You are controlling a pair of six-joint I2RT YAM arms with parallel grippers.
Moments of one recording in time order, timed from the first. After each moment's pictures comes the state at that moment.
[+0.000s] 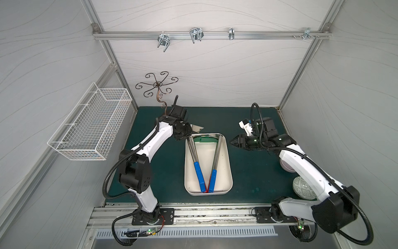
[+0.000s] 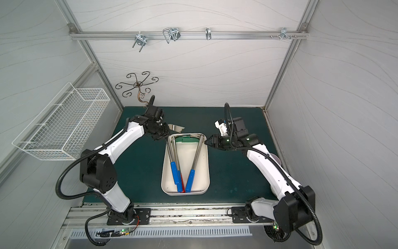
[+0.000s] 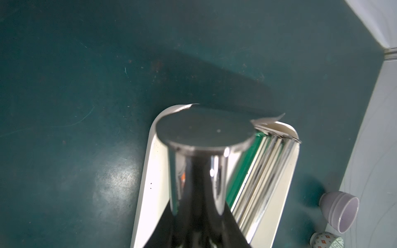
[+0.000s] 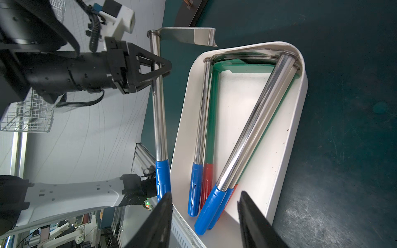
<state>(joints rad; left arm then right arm) -0.33 1.68 1.49 -0.89 0.16 -0.70 0.43 1.25 1.11 -0.65 -0.64 0.47</state>
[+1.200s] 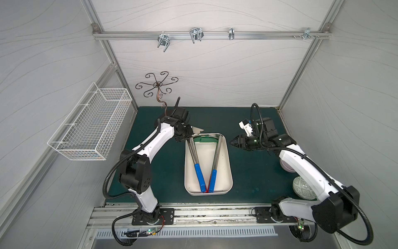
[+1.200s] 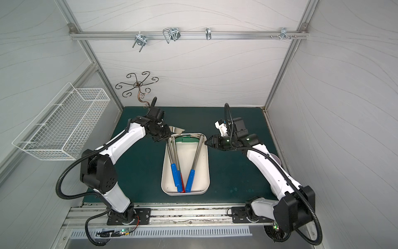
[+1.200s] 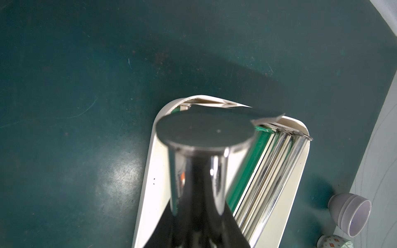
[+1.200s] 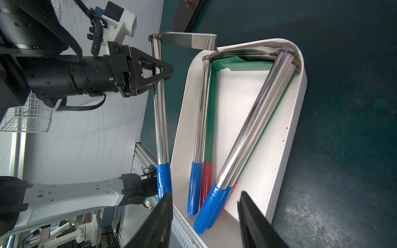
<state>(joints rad) -0.35 1.71 1.47 -0.90 0.13 -0.72 0.43 1.25 1.10 -0.65 -0.64 0.47</state>
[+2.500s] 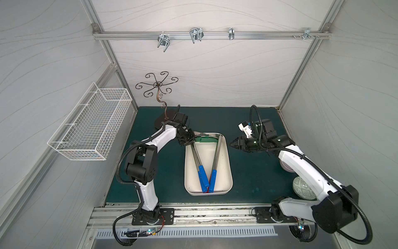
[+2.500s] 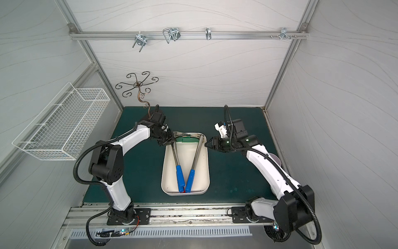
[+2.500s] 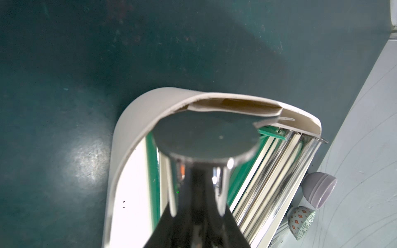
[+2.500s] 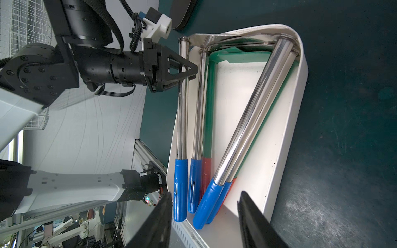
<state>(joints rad) -0.30 1.85 1.37 -0.71 0.40 -0.74 0.43 1.25 1.07 -0.65 -0.66 0.47</state>
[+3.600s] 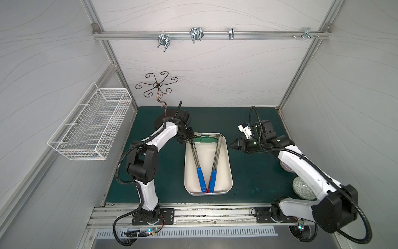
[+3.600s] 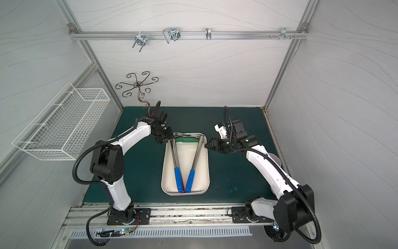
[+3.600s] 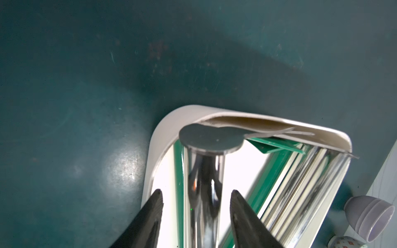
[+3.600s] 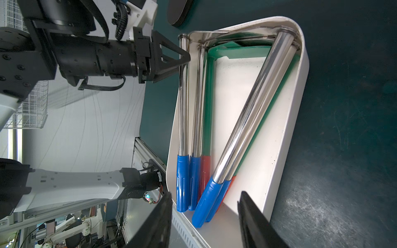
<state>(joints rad) -0.31 1.86 1.50 -0.86 0.19 -0.65 0.43 1.25 1.06 -0.65 -0.66 0.47</state>
